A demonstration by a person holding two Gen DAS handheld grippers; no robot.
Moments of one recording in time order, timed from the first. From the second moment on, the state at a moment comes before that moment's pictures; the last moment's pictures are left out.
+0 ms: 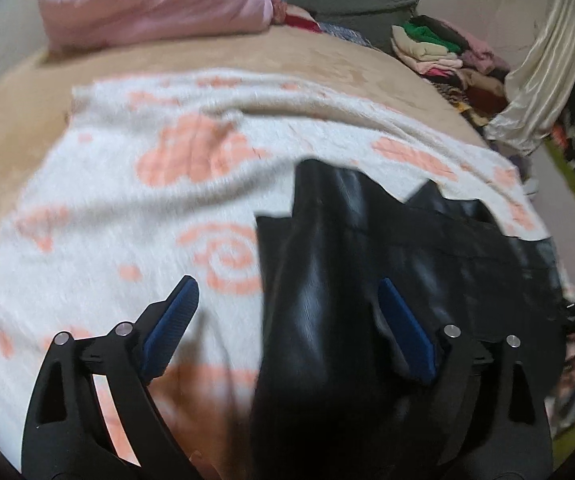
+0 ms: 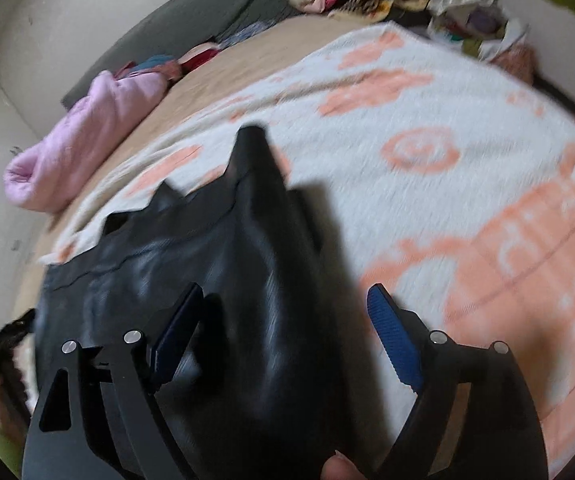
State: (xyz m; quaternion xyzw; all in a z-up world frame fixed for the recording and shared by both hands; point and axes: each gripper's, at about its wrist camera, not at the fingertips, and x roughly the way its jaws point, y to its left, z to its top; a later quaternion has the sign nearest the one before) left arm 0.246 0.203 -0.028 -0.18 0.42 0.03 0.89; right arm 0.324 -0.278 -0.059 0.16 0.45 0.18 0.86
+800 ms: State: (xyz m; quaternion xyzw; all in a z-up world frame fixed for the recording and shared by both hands) left arm 0.165 0.161 -0.043 -0.20 0.45 -0.01 0.87; right arm 0.262 -0.284 -0.052 0.15 0.47 0.23 0.84
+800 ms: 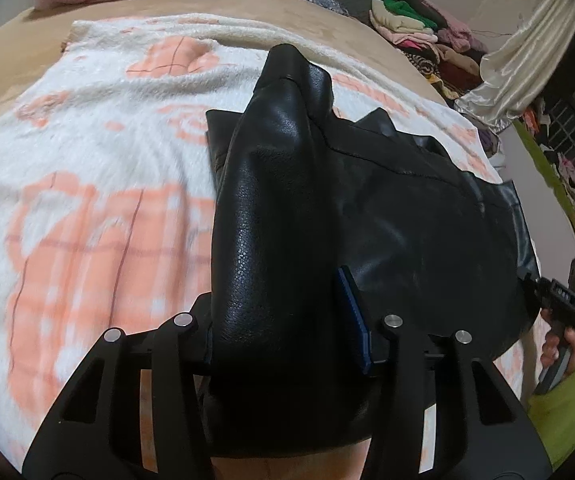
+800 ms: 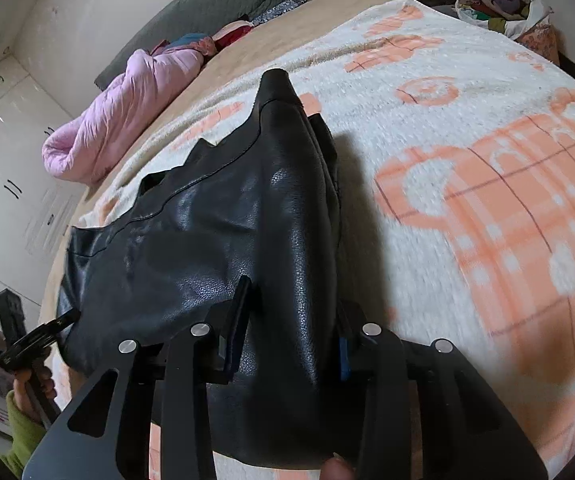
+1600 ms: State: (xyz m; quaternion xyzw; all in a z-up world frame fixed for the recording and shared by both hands) left arm 0.157 0.167 -0.021 -0.16 0.42 0.02 0.90; right arm 0.144 -0.121 -0.011 -0.08 0.34 0.26 0.90
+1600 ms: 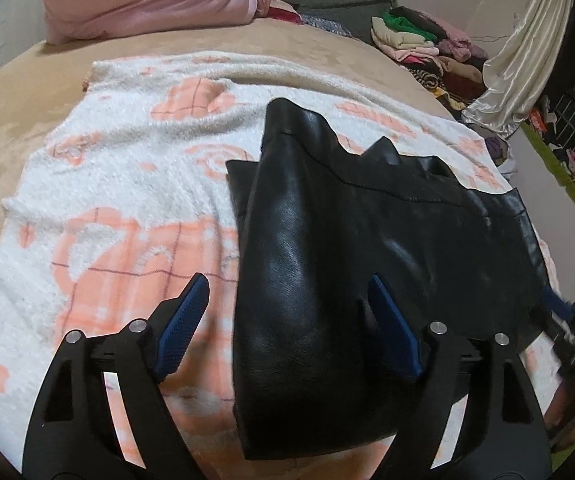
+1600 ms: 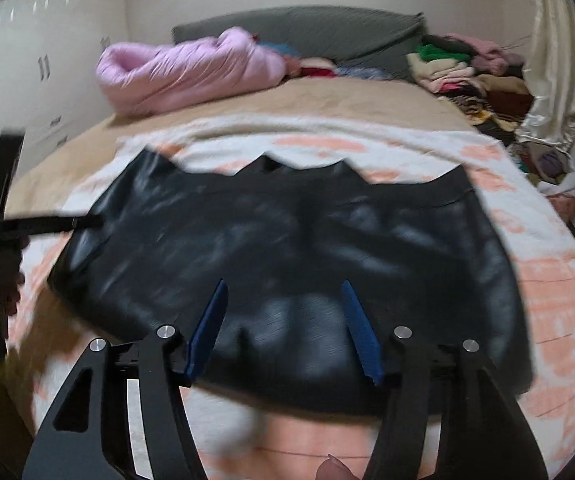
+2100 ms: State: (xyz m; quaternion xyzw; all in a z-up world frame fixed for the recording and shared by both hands) left arm 0.177 0.178 -0.027 -0.16 0.43 0.03 0.89; right arm 0.167 -0.107 -0.028 -0.04 0.41 0.28 0.87
